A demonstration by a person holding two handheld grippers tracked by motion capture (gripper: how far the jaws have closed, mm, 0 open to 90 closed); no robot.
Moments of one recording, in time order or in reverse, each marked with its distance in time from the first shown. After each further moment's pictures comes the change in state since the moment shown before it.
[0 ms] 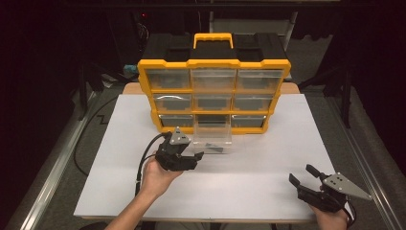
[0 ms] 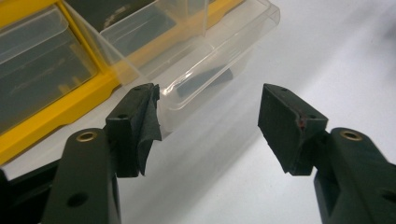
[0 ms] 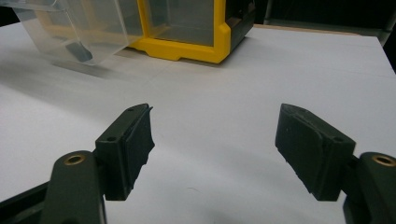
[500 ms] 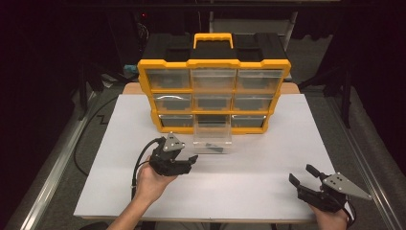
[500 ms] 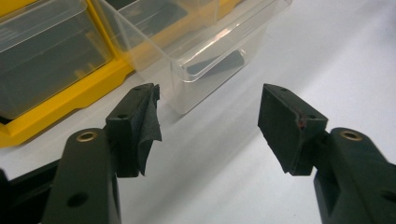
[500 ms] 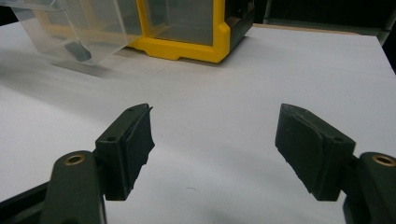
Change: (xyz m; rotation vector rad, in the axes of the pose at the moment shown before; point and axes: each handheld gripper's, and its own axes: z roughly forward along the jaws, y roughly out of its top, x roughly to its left) left arm 0.003 -0.017 -0.007 -0.014 0.041 0.008; right arm 0.000 0.000 0.000 0.002 -0.003 0.000
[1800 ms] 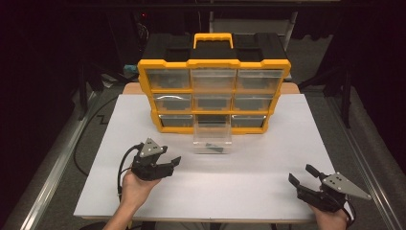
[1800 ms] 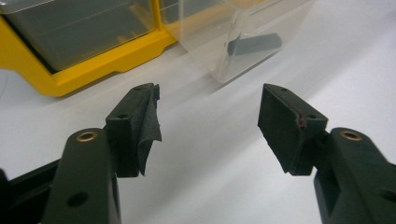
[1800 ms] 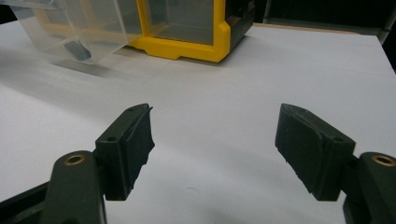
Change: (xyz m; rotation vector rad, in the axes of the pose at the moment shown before) left arm 0.030 -0.043 -0.016 -0.059 0.034 -0.102; right arm 0.001 0.000 0.001 0.008 -0.003 0.000
